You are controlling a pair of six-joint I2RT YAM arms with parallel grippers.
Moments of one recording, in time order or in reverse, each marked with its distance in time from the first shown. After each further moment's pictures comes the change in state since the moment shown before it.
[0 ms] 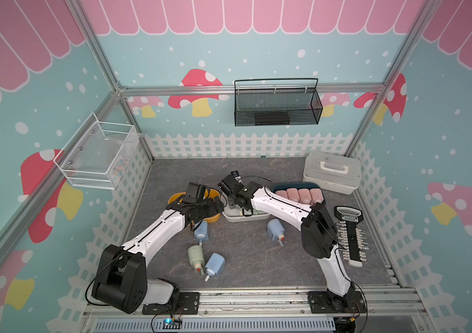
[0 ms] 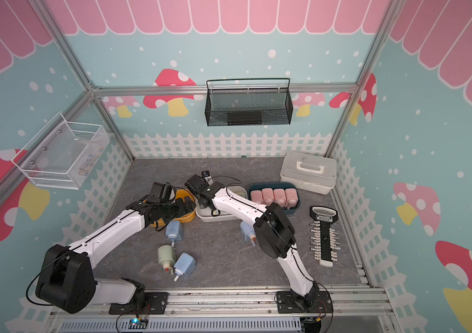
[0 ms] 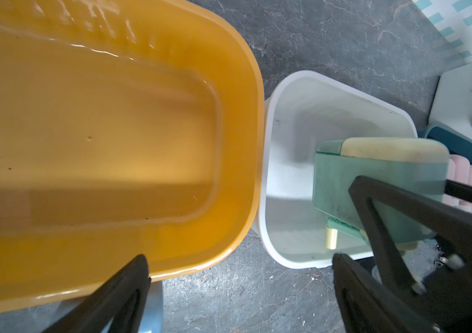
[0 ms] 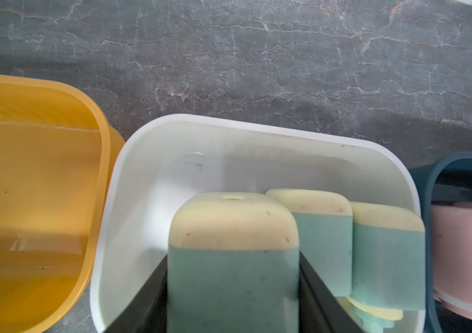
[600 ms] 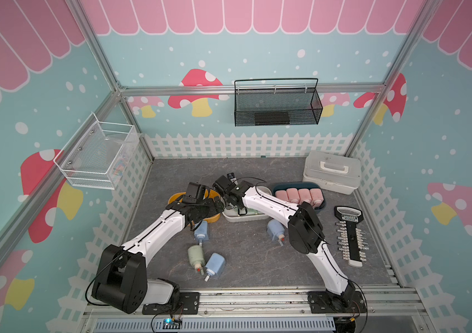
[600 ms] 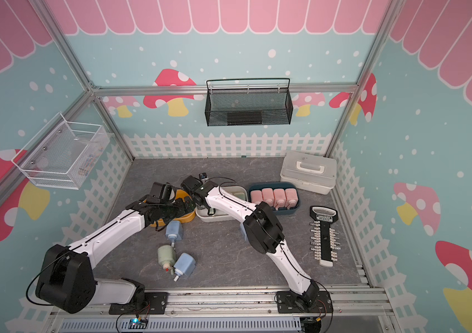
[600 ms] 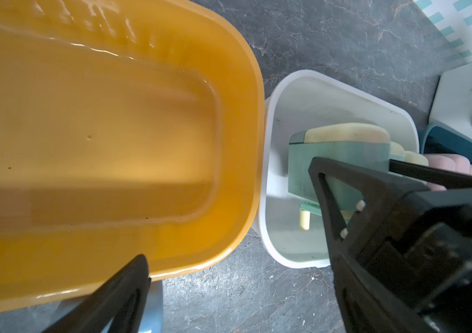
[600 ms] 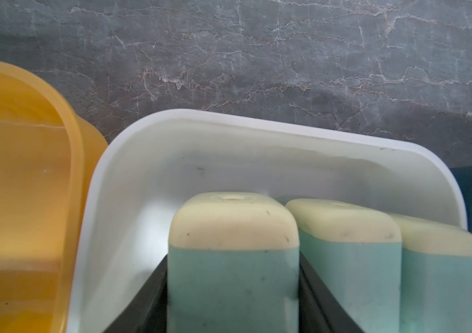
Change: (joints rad) left arm 0.000 0.000 0.000 -0.001 0.001 0.000; right arm 0.001 0.164 0.174 -0.109 0.014 0.020
